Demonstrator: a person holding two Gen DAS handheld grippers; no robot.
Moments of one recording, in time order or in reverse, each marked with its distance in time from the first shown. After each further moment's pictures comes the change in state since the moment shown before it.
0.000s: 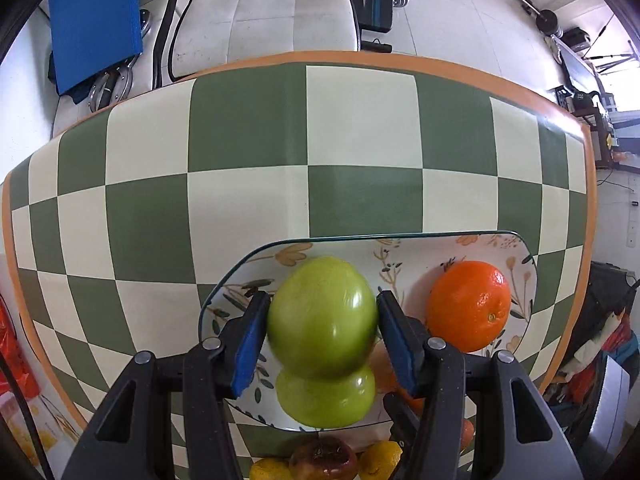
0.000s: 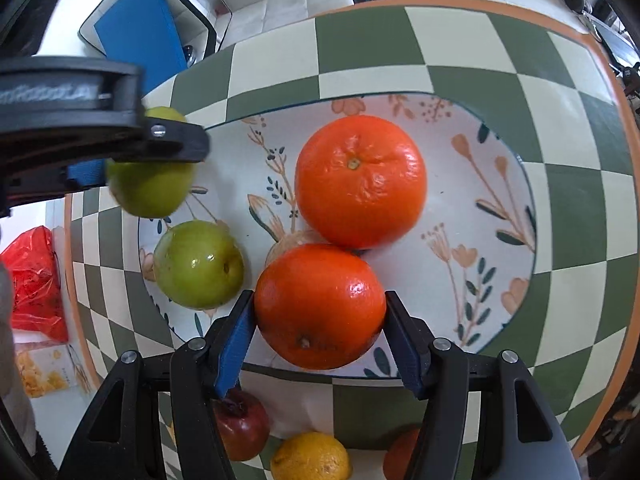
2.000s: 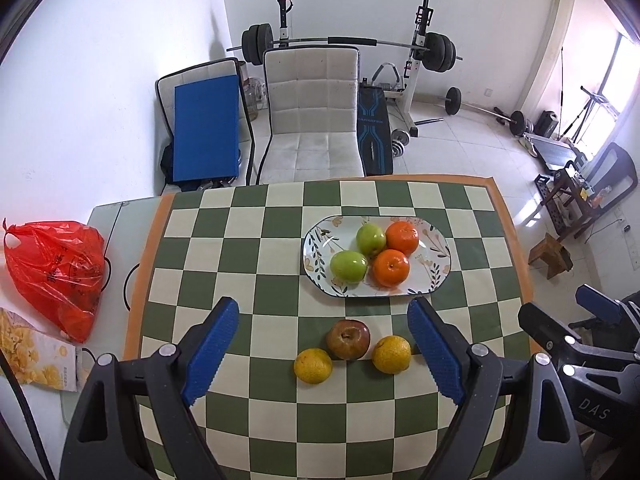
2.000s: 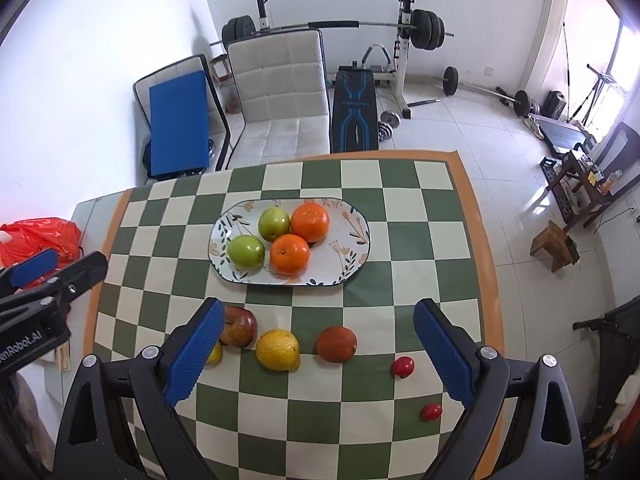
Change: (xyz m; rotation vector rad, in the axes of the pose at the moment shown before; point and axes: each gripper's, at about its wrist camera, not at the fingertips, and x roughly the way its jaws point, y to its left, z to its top) left arm -0.211 -0.010 -0.302 0.011 -0.665 0.133; right arm -0.269 0.013 -0.195 -0.113 -0.487 -0.161
